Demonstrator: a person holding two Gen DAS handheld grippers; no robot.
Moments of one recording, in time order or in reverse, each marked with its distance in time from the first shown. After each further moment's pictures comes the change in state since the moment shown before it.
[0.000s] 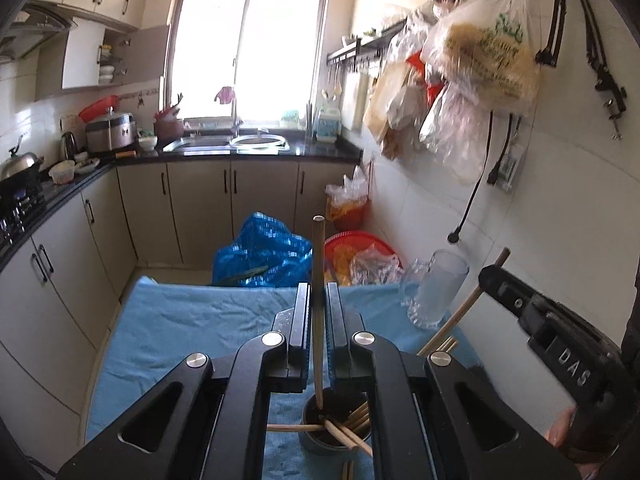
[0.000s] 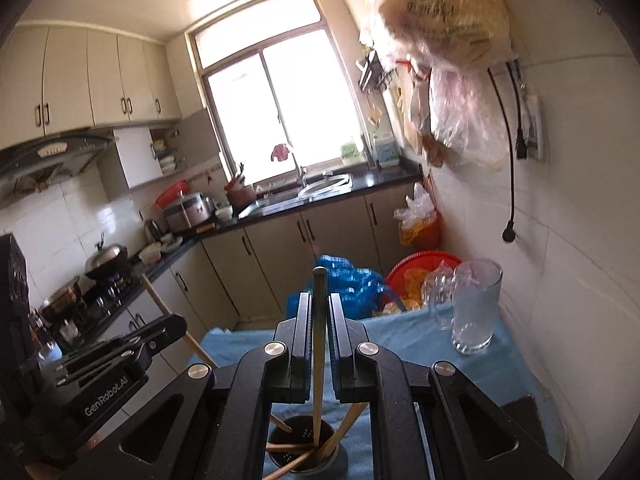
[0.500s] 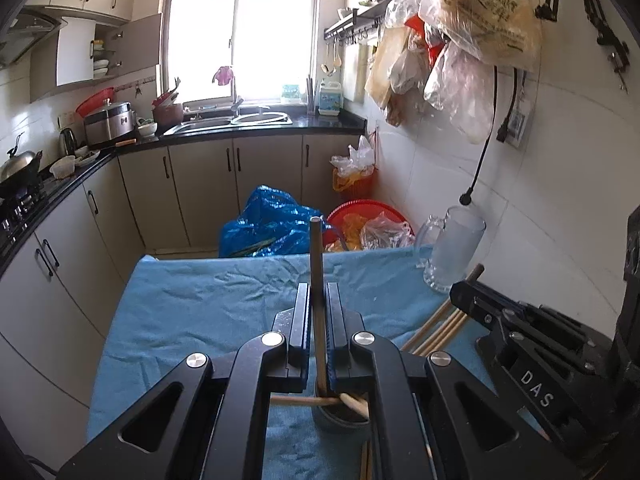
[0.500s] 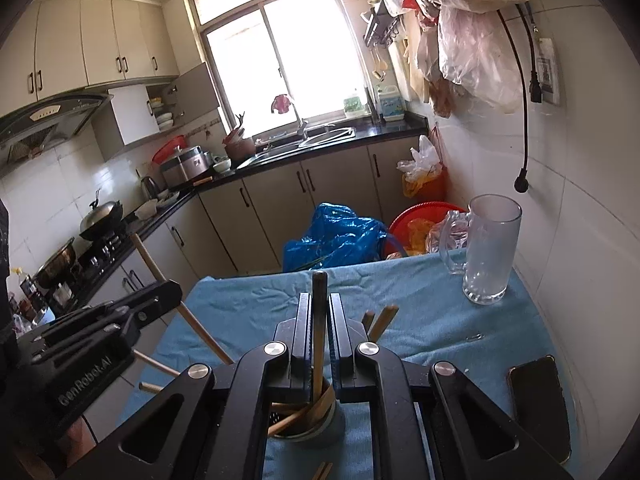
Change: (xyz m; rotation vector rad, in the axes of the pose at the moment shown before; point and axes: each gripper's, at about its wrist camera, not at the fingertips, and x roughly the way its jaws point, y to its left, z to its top) left arm 0.021 0.000 -0.040 0.054 0.078 0.036; right arm 0.041 -0.012 -0.048 -0.013 0.144 0.008
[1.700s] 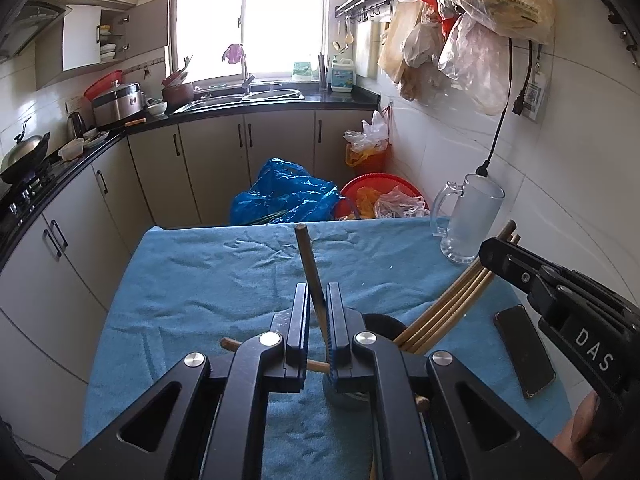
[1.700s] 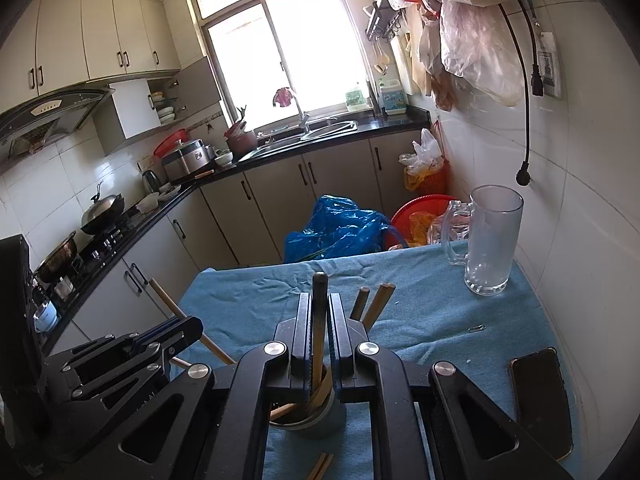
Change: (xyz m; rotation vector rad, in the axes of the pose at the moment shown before) left arm 0.012 0.004 -0.026 -0.008 0.069 0.049; right arm -0.001 -0.002 -0.008 -0.009 0.018 0.007
